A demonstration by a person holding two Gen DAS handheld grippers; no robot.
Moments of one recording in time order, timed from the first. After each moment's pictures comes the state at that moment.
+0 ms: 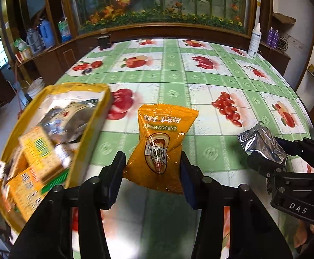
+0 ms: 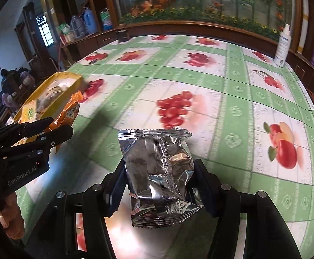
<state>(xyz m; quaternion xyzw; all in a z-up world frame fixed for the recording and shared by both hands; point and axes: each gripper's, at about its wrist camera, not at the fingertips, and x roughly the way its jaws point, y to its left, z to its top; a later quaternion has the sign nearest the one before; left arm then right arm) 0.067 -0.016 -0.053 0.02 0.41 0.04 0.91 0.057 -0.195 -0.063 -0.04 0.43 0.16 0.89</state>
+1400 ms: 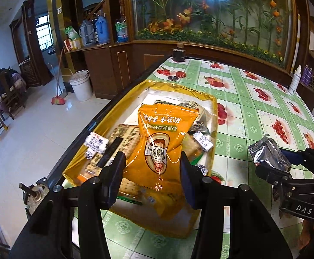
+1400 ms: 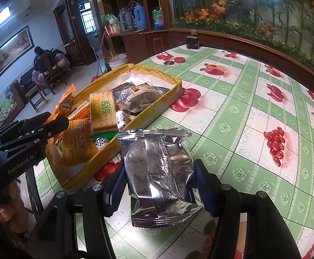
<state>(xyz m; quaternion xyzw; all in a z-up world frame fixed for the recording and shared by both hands) -0.008 0.131 -0.031 -0.05 0.36 0.16 0.92 0.023 -0.045 -0.042 -0.08 0.41 0.28 0.87</state>
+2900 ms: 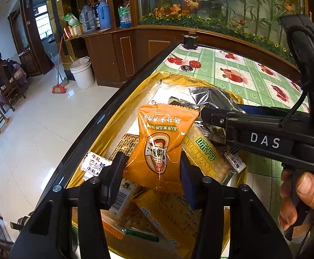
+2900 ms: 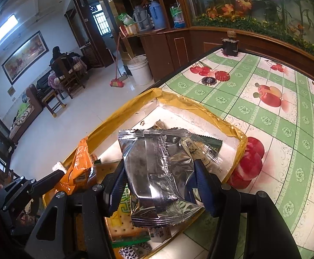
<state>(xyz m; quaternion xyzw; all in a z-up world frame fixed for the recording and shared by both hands) 0.044 0.165 -0.049 -0.05 0.41 0.17 0.90 0.126 0.072 -0.047 -0.05 0.42 0.34 0.84</state>
